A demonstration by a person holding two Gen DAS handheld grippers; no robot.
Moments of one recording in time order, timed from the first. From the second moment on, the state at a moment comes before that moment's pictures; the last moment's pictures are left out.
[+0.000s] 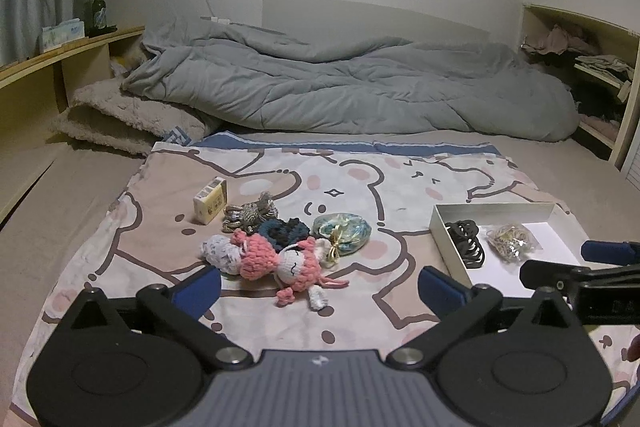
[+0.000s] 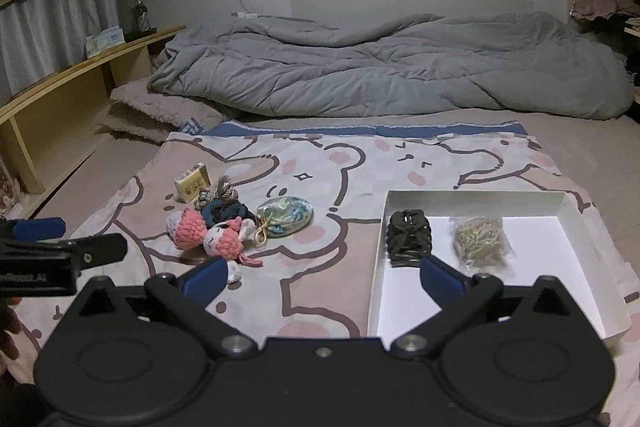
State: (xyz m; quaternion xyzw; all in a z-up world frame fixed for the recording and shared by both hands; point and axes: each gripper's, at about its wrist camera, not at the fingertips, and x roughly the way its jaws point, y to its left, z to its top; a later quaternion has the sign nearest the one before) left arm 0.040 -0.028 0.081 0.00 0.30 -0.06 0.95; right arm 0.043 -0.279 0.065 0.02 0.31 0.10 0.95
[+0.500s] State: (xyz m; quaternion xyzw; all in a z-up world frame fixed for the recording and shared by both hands) left arm 0.050 -0.012 0.062 0.01 0.28 -0.05 0.96; right arm 0.061 -0.275 0.051 0.04 0.31 0.10 0.95
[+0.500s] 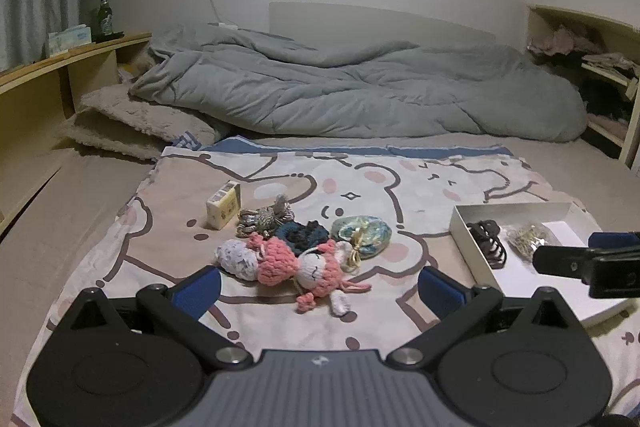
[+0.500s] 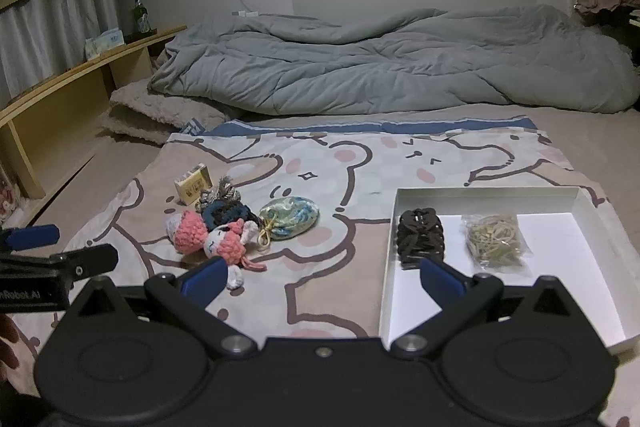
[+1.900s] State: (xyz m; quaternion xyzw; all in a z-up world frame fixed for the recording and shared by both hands) left arm 0.180 0.055 -0.085 -0.41 0.32 0.03 0.85; right arm 0.206 -0.264 -0.033 0.07 0.29 0.11 0.95
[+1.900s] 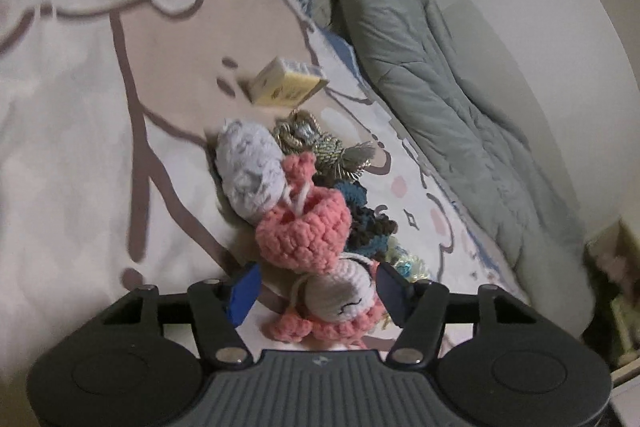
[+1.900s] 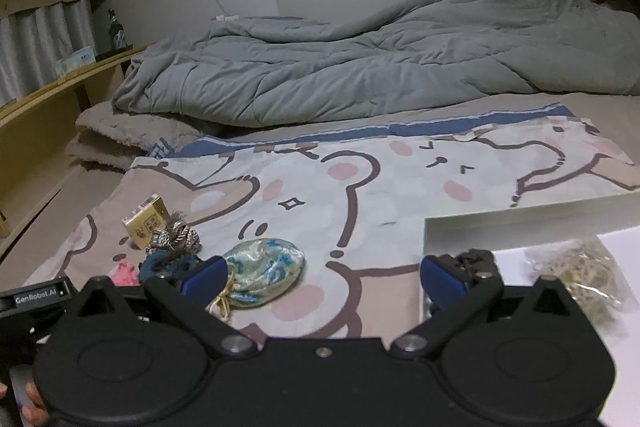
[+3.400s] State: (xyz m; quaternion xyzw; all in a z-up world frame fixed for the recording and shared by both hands) left arm 0.179 0.042 -0.054 -0.28 0.34 -0.03 0.90; right arm 0.273 -0.187 -0.074 0.04 0.40 0.16 0.90
